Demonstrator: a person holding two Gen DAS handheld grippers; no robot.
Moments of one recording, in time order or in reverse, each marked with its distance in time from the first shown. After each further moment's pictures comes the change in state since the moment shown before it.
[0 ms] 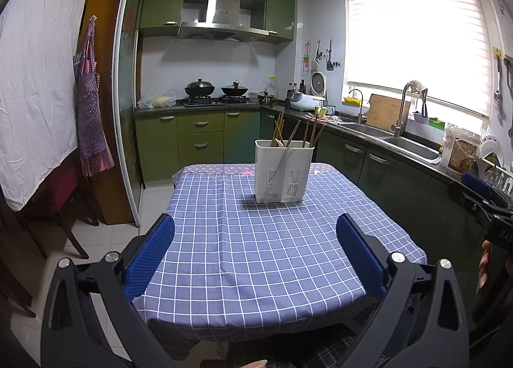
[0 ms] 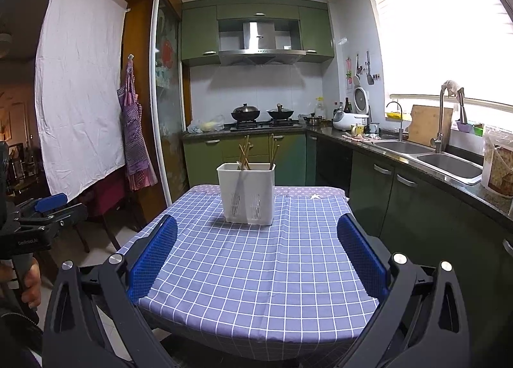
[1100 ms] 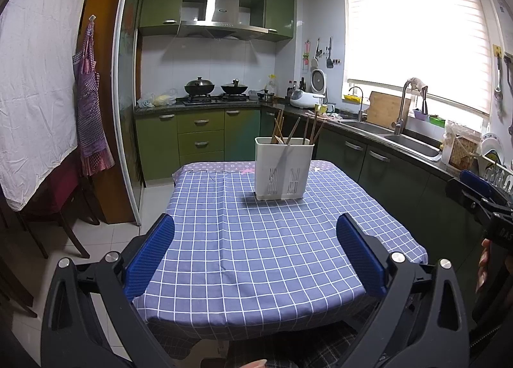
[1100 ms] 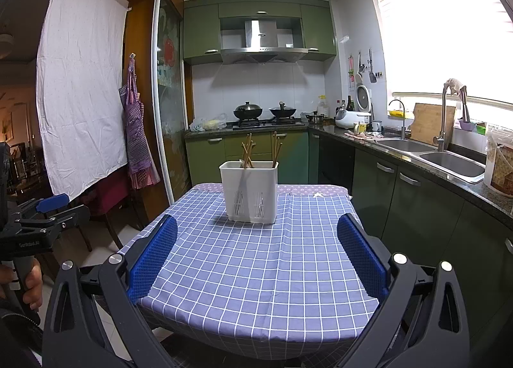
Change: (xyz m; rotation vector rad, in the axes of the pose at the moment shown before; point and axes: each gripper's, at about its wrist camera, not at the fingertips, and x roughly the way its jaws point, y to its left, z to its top) left arm 0.001 -0.001 -0.002 0.005 0.006 0.002; right arm 0.006 0.003 0.001 0.000 0.005 0.008
